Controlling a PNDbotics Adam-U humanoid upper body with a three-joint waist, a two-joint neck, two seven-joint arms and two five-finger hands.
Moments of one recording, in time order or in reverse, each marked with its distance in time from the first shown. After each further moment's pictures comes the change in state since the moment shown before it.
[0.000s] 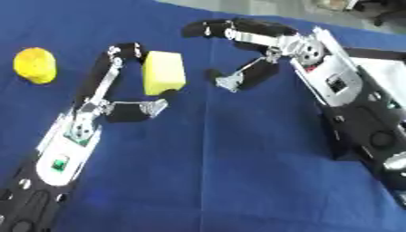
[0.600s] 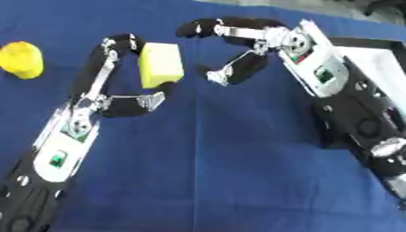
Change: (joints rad) left arm 0.001 -0.020 -0.013 -0.001 -0.021 -0.010 0.036; right arm -0.001 0.000 0.019 0.015 -0.035 0.127 0.067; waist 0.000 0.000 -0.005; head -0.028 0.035
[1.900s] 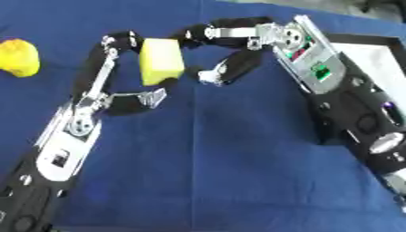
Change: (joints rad) left arm 0.000 -0.015 -0.008 0.007 -0.002 0.006 0.022; right arm 0.001 -0.001 0.010 -0.043 -0.090 0.031 0.062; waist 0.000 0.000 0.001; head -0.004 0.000
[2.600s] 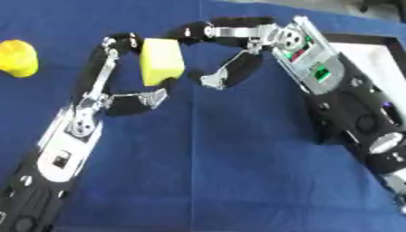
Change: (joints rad) left arm 0.000 -0.004 0.000 0.006 0.019 0.006 0.000; right arm 0.004 0.000 0.000 -0.013 -0.016 -0.030 -0.001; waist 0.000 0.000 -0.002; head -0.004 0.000
